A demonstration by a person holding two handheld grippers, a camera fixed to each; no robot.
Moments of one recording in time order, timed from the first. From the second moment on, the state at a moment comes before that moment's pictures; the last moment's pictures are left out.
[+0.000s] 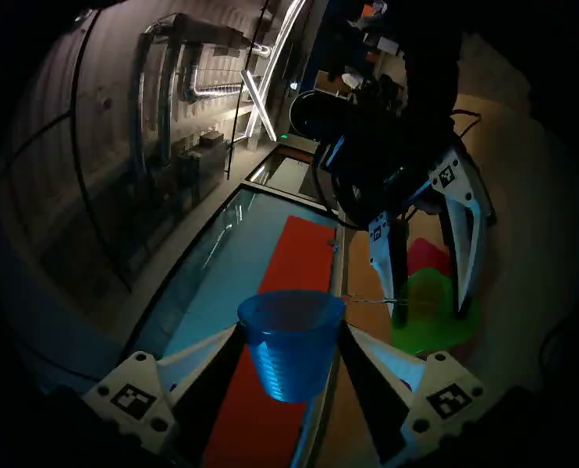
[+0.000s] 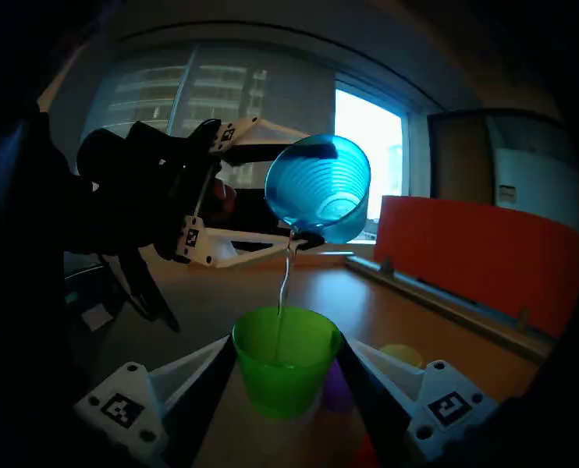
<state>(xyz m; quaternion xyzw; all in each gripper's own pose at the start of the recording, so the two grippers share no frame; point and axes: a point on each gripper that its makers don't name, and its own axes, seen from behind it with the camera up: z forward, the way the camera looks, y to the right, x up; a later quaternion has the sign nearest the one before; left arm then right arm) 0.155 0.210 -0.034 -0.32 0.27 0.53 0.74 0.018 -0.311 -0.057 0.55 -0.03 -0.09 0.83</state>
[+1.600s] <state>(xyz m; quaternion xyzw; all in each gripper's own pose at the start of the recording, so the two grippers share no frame) 0.153 0.213 -0.039 -0.32 0.28 0.55 0.72 0.015 -0.310 -0.056 0.55 -0.03 -0.09 0.83</state>
